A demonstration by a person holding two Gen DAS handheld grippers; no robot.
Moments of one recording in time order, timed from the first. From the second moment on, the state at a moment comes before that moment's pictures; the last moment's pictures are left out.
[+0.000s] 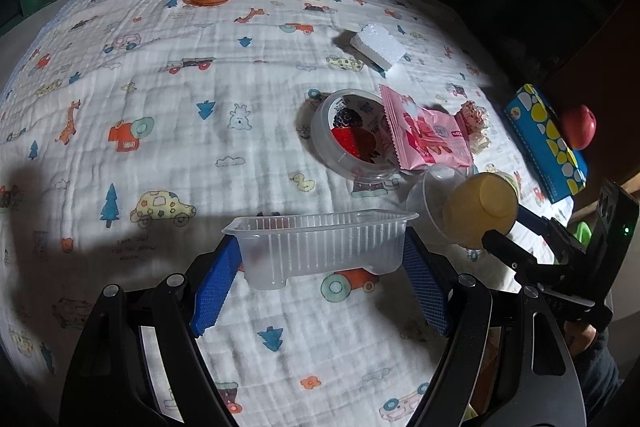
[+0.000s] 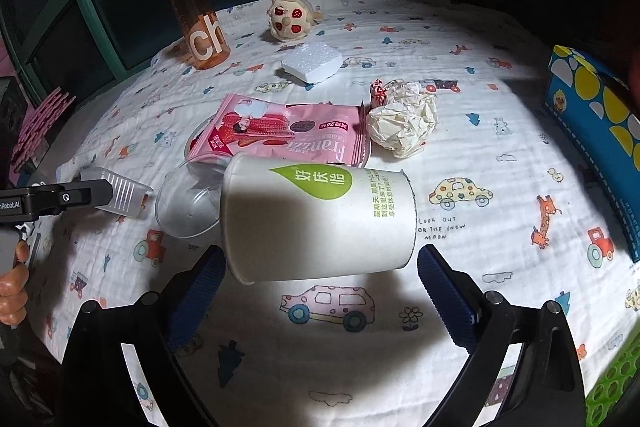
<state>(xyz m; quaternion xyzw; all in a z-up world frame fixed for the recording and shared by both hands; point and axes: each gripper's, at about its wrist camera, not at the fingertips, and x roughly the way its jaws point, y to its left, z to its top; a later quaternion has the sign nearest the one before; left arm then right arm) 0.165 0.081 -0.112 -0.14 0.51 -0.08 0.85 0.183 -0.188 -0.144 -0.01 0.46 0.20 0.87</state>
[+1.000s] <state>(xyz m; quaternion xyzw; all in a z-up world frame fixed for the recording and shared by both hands) 0.161 0.038 -0.075 -0.11 0.48 -0.13 0.86 0.142 -0.236 -0.098 0.08 0.43 0.17 0.88</state>
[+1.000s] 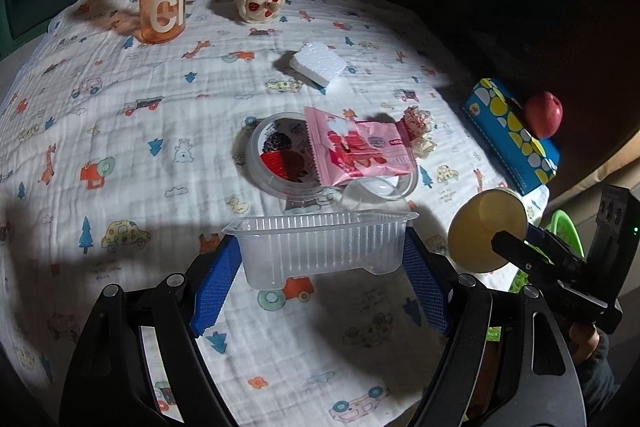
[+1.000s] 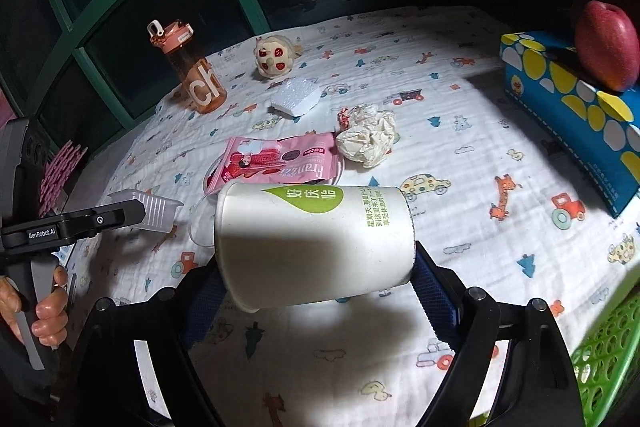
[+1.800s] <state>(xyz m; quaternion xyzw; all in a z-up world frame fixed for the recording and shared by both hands) 0.142 -0.125 -0.020 -0.04 0.45 -0.29 0.85 0.006 -0.455 -0.043 0.16 0.37 -0.08 0.91</state>
